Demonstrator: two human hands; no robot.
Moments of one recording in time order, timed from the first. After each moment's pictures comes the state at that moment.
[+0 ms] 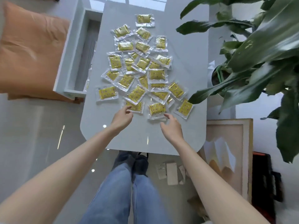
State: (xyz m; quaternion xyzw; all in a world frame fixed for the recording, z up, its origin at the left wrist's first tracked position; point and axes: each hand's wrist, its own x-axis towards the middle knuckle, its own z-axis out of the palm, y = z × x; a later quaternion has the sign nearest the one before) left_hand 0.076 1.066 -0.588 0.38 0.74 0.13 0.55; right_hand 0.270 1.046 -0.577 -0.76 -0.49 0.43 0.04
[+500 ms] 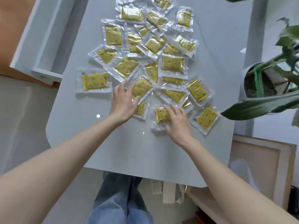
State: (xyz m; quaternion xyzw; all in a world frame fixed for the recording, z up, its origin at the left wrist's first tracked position) left_hand 0.082 1.147 -0.761 0.55 0.76 0.11 0.33; right_hand 0.282 1.129 -0.739 -0.63 -0.71 0.28 -0.13
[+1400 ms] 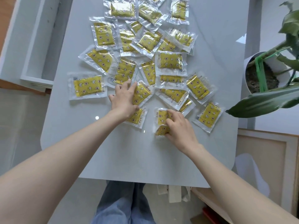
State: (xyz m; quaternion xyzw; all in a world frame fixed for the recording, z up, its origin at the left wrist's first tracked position) left_hand 0.080 1.177 -0.782 0.61 0.72 -0.02 0.32; right_hand 0.288 1.119 -0.761 -0.56 -0.79 0.20 -0.17
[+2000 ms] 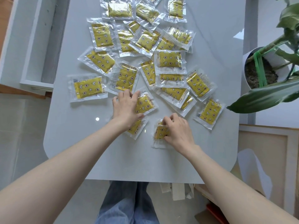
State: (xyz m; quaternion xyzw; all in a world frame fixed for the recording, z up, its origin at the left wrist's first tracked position) left_hand 0.084 1.154 -0.782 0.67 0.70 -0.04 0.27; right_hand 0.276 1.107 -0.765 -0.60 -0.76 0.22 -0.14
